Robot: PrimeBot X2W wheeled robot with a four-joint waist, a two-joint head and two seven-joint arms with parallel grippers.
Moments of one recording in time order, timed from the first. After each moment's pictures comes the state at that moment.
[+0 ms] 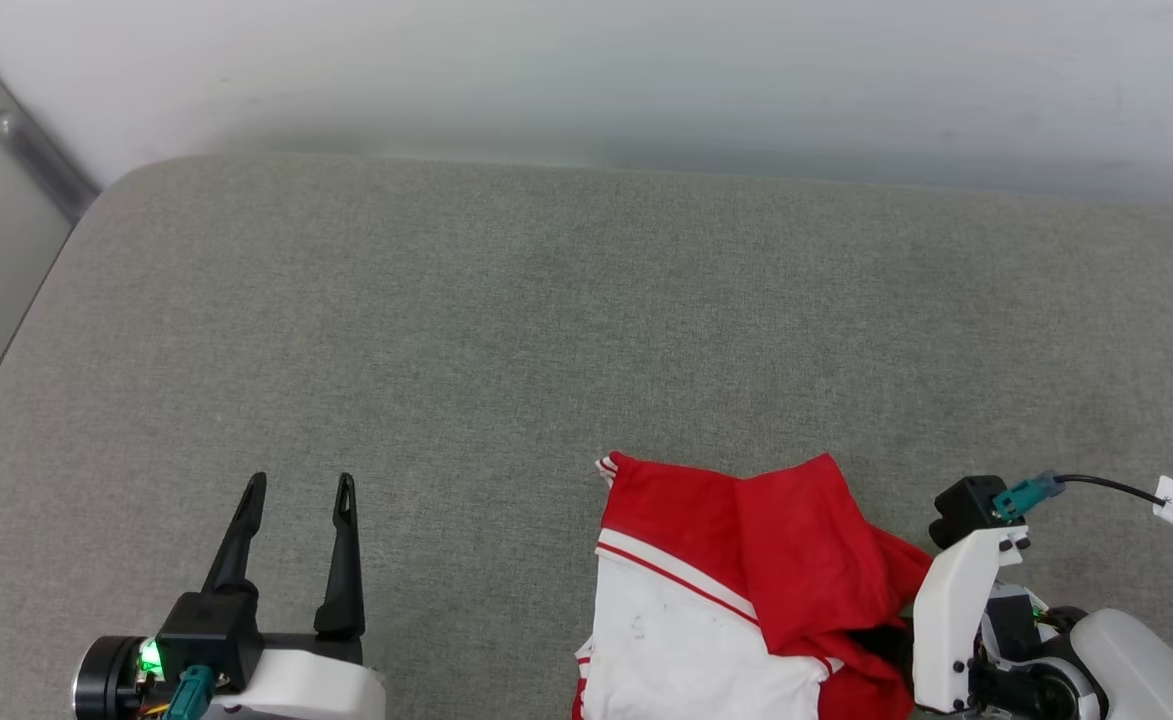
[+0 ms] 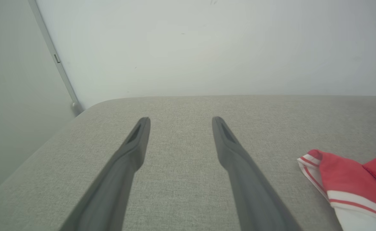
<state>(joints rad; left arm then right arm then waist) 0.04 0.05 0.02 0.00 -0.03 -0.04 -0.26 -0.31 -0.39 0.51 0.45 0.95 0.13 0.63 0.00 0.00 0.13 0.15</state>
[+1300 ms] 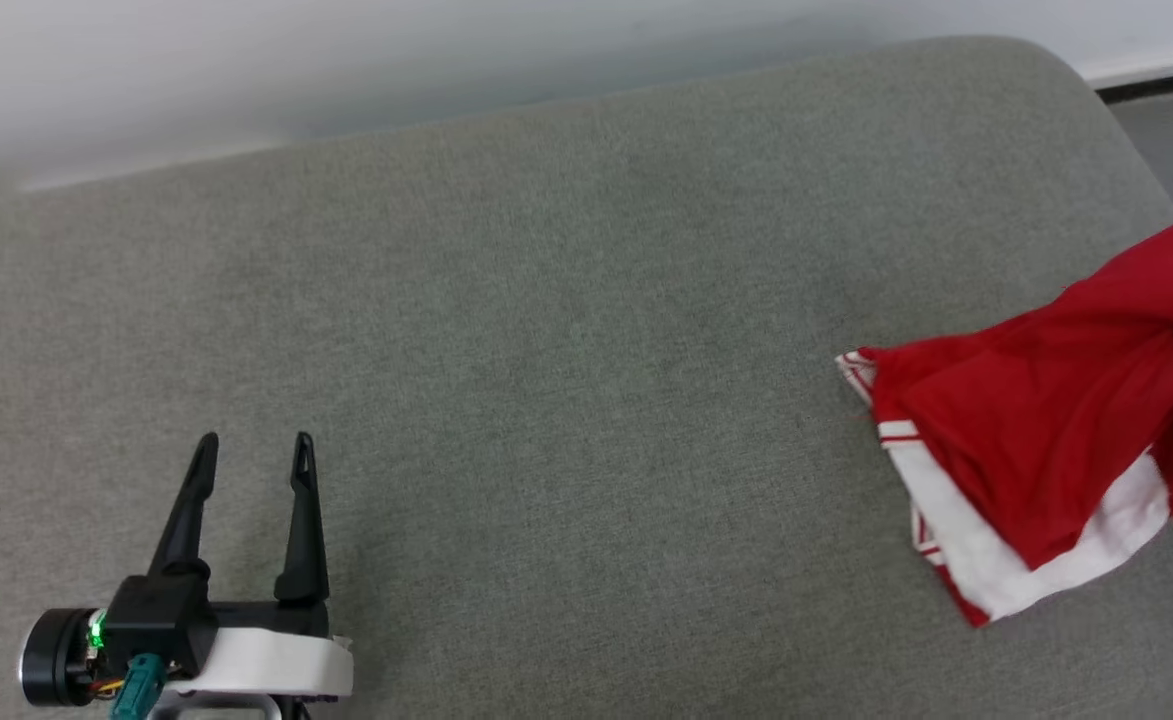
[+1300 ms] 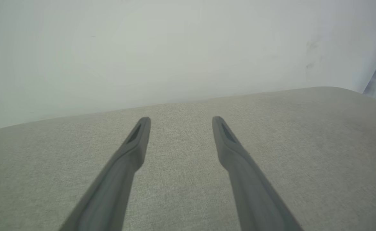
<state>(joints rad) 0.04 0.06 0.05 -0.08 -0.04 -0.04 -0.26 -0.62 -0.90 0.58 0.28 0.82 0.13 0.45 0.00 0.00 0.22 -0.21</state>
